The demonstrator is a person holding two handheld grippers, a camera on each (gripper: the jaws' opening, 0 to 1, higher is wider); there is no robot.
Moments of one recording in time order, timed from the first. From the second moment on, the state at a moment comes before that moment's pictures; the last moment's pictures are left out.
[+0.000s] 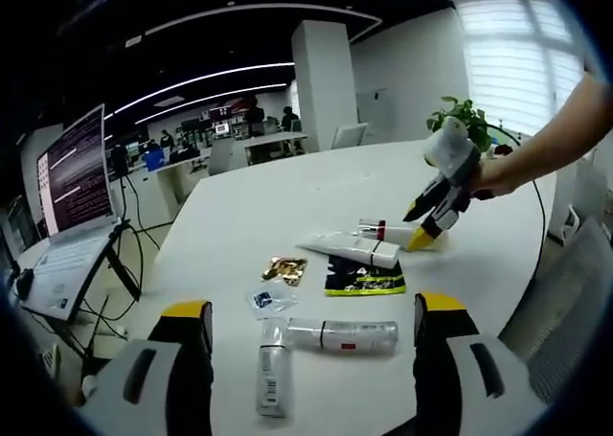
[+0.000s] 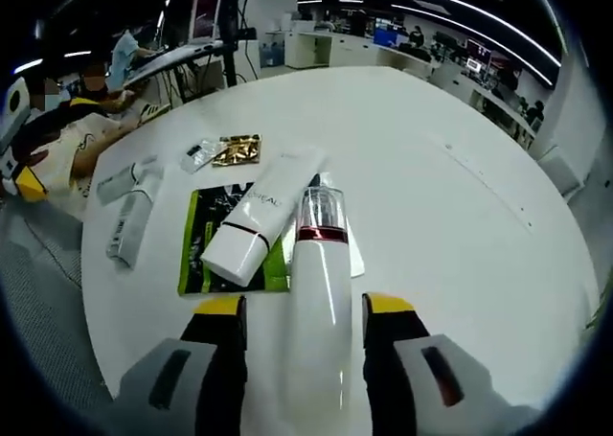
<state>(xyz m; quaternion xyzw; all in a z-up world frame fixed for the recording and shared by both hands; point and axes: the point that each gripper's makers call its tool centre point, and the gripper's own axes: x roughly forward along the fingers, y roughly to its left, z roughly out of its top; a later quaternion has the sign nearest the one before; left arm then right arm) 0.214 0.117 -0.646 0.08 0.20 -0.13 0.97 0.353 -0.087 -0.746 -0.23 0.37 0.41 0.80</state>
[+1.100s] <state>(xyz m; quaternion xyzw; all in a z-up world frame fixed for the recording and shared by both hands) 0.213 0.122 -0.652 0.09 0.22 -0.11 0.97 0.367 -0.087 -0.766 -0.26 0.37 0.39 0.80</state>
